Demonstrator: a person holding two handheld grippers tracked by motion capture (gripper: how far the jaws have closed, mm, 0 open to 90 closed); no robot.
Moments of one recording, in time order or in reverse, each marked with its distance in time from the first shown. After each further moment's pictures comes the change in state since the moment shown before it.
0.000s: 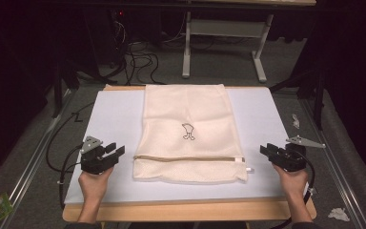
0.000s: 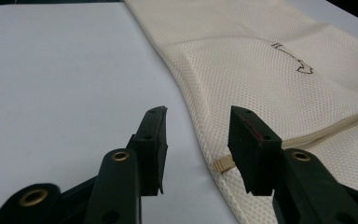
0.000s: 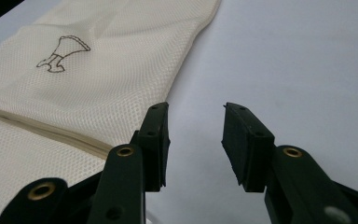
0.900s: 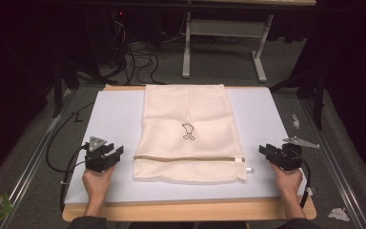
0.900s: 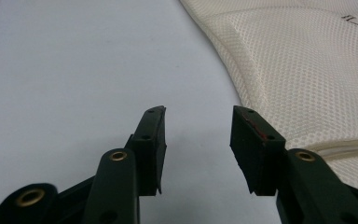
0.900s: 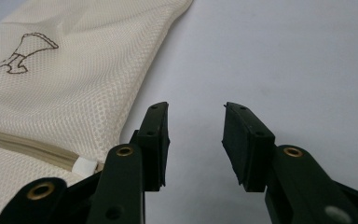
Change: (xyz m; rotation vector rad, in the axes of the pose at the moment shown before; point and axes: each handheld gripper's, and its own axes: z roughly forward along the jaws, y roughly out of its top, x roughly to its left) left arm 0.015 -0.016 0.031 0.045 0.119 -0.019; right arm -0.013 -0.010 0.024 0.001 -0.046 0.051
